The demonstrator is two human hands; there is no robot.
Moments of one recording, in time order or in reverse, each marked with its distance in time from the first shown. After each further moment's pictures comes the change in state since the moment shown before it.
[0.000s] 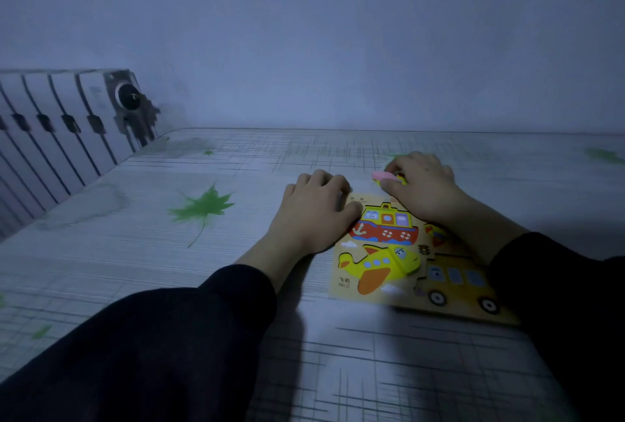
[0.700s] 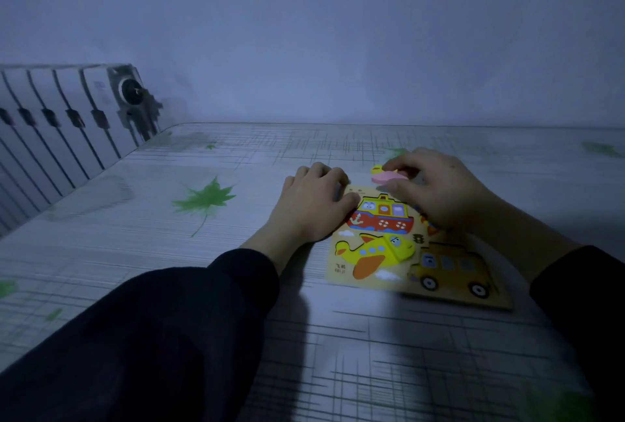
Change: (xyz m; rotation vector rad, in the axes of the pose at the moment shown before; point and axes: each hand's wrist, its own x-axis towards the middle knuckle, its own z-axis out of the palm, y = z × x) left_hand 0.001 0.001 -0.002 -0.018 -0.004 -0.017; right_hand -0.042 -0.007 -0.036 0.224 0.033 -0.221
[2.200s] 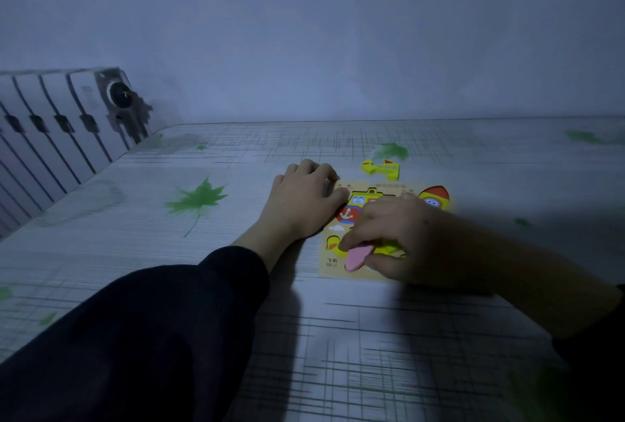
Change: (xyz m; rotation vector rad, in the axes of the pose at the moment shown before) left_hand -0.004 0.003 -0.001 0.003 0.017 -0.022; right_hand -0.060 -0.044 0.000 -0.120 -0.306 -0.466
